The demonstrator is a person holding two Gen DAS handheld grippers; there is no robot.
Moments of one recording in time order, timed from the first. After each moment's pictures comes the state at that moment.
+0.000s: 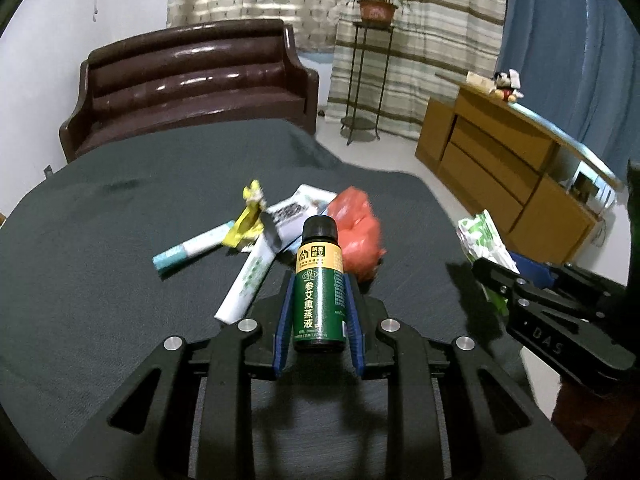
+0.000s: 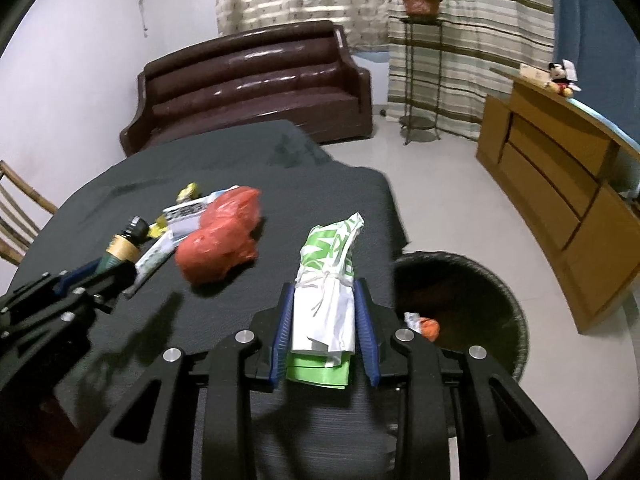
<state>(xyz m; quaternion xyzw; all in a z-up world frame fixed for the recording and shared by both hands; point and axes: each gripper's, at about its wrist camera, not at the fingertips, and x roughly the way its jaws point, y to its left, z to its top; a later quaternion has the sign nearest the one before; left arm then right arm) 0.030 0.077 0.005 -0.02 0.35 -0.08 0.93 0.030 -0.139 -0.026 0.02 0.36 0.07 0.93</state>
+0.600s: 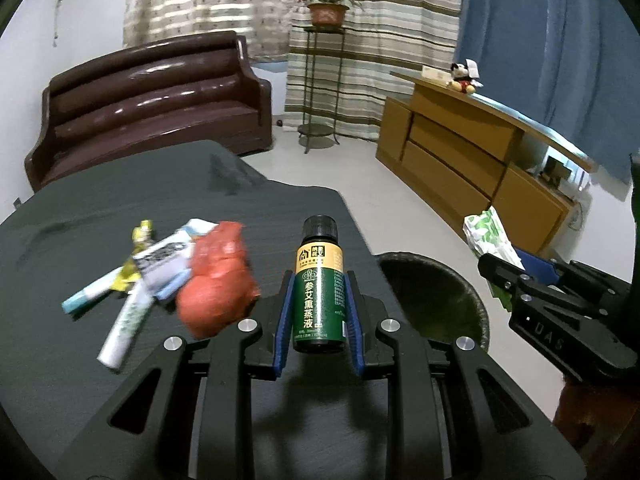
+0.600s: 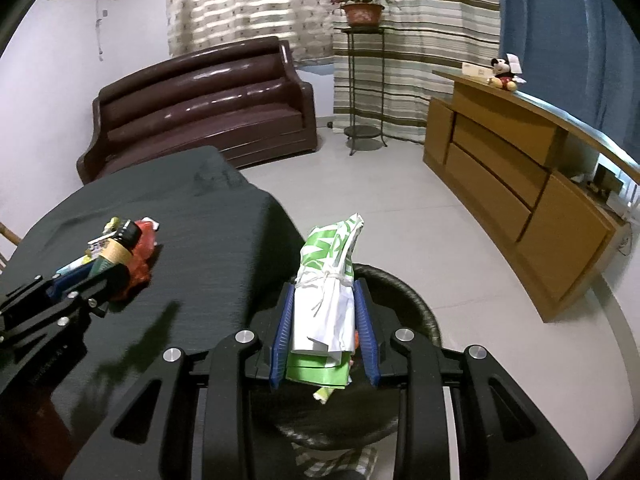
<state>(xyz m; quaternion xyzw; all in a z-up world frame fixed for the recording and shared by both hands) 0.058 -0.021 0.003 0.01 0.33 -0.14 0.93 0.032 -0.224 -0.022 0.04 0.34 -0.01 0.94</state>
